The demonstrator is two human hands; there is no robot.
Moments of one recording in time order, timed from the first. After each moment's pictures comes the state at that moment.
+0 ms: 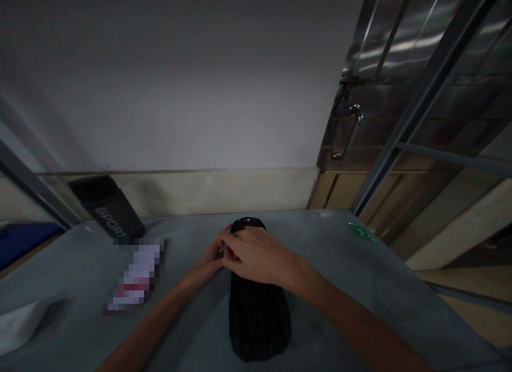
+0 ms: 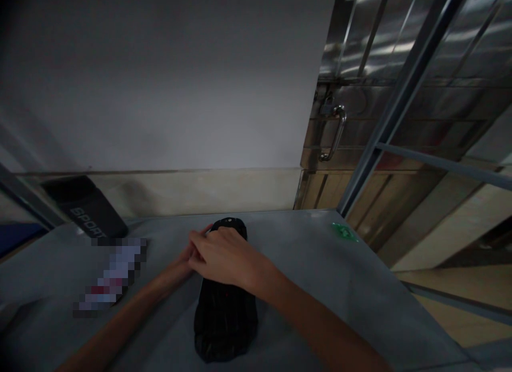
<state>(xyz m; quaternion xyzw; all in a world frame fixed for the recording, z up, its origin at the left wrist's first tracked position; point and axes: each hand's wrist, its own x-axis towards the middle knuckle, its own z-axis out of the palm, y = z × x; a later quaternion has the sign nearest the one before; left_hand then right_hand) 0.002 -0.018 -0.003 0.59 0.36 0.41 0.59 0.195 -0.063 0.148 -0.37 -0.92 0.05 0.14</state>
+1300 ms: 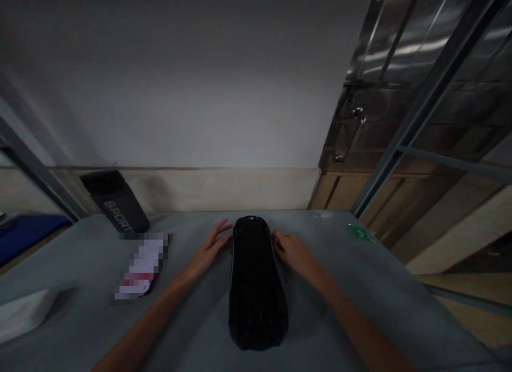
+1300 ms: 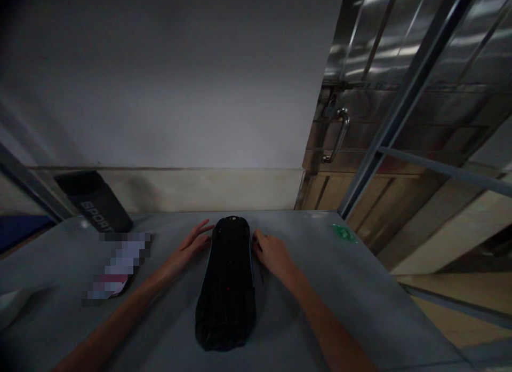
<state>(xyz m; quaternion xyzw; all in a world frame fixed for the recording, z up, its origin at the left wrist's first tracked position) -0.005 -0.013 0.009 0.59 0.44 0.43 0.52 0.288 -0.033 0.024 -0.60 -0.79 0.09 0.12</state>
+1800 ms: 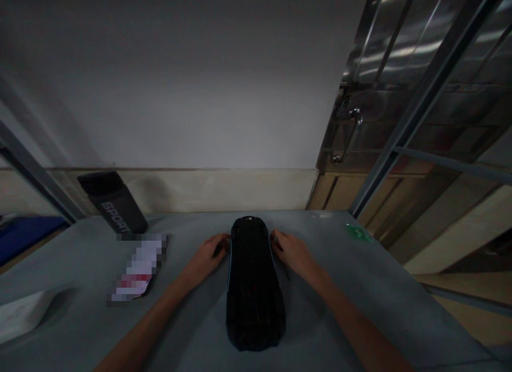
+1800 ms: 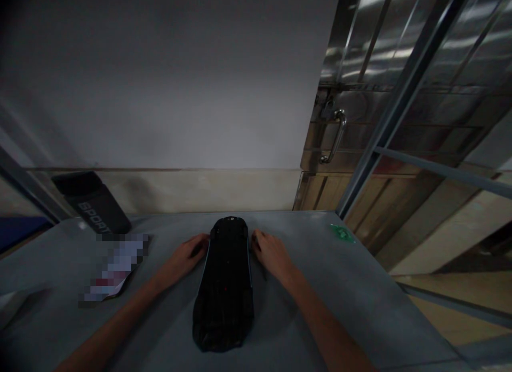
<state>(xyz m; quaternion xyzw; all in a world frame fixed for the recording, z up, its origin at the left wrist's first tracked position) -0.007 -0.016 0.012 0.77 0.46 0.33 0.29 0.290 -0.031 0.023 -0.59 -0.79 0.08 0.14</state>
